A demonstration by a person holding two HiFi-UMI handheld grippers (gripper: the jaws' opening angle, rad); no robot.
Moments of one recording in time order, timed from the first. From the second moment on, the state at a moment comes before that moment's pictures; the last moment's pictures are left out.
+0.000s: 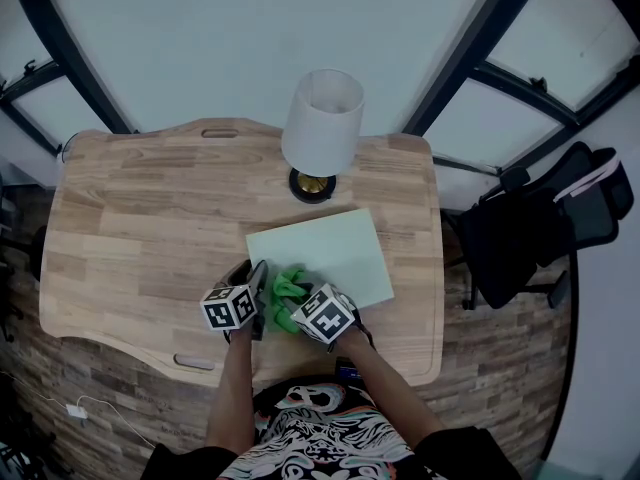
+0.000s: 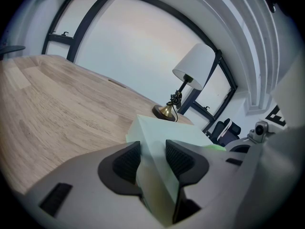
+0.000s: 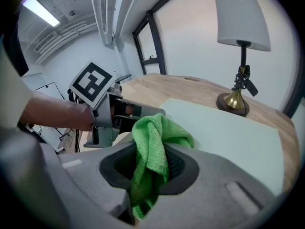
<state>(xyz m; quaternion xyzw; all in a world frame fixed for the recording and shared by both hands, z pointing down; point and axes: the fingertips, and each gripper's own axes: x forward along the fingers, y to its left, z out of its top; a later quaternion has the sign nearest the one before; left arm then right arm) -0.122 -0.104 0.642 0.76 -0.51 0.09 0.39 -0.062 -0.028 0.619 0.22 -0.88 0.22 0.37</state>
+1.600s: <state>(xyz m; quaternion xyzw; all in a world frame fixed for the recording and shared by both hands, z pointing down) -0.122 -0.104 0.641 0.76 -0.52 0.09 0.38 0.059 -0.066 0.620 0.37 -0.83 0.30 0.29</state>
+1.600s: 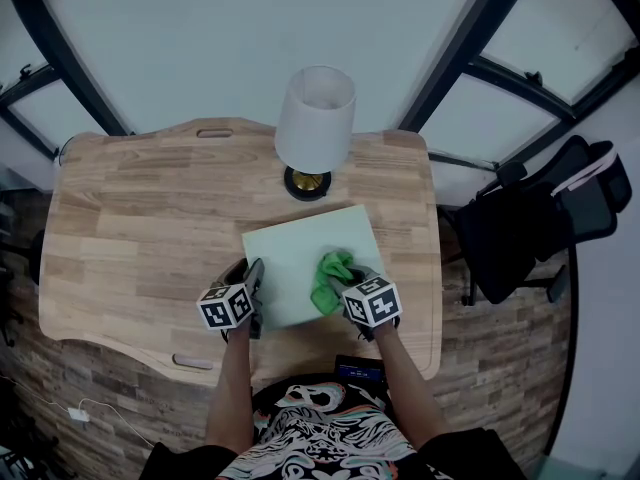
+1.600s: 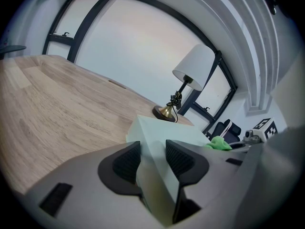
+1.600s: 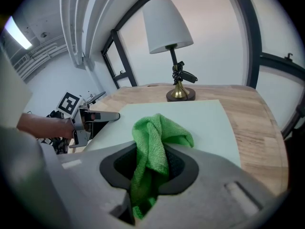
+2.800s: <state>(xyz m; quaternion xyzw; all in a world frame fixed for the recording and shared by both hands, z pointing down) -0.122 -0.105 0.642 0.77 -0.50 0.08 0.39 0.108 -0.071 0.620 0.43 -0.80 0.33 0.26</state>
